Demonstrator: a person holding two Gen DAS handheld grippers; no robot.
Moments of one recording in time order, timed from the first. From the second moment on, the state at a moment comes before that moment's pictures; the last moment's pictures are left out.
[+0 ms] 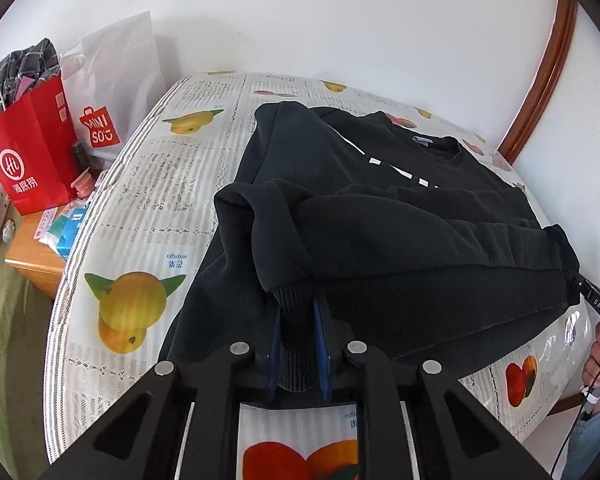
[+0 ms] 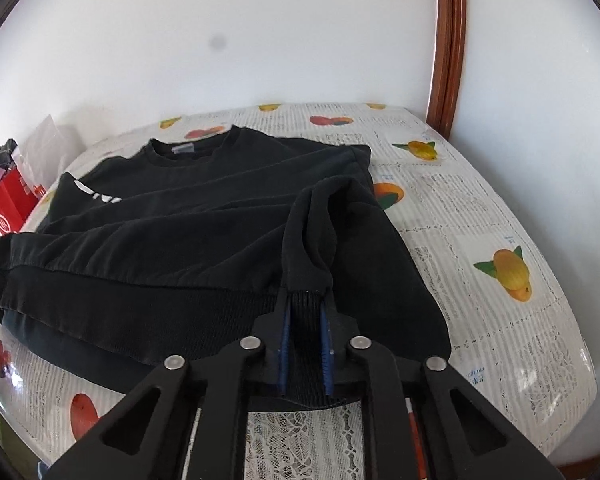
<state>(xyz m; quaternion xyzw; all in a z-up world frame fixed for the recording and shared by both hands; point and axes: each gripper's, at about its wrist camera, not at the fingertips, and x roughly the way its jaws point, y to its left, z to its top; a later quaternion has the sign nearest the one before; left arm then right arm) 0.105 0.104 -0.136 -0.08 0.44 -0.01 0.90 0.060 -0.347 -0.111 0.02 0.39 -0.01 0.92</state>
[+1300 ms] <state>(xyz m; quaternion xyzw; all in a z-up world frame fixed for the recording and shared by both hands) 0.247 0.110 -0.117 -0.12 0.45 -0.02 0.89 0.206 -0.369 -0.085 0.14 0.36 -0.01 0.92</state>
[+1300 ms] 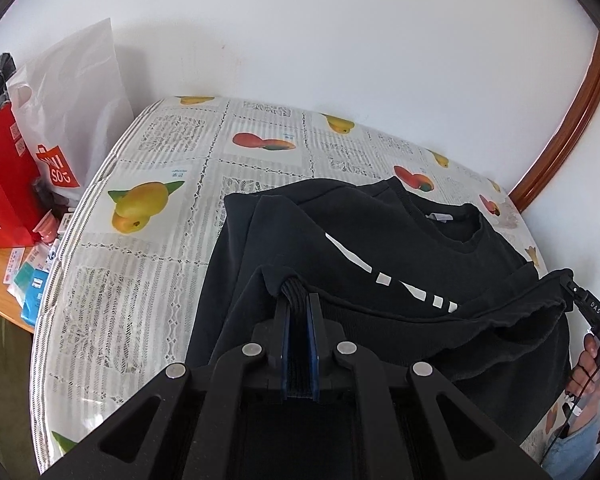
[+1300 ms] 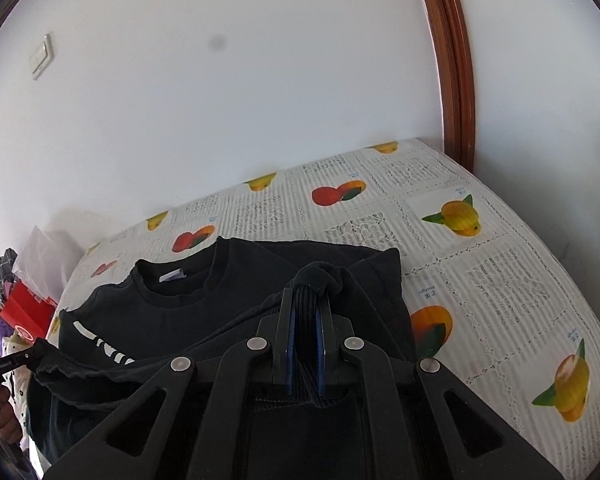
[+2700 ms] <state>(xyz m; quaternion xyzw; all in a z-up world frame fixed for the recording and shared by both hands) 0.245 0.071 -0.128 -0.05 0.44 -0.08 0.89 0.222 -0.306 -0.125 0.02 0.45 0.02 0.89</state>
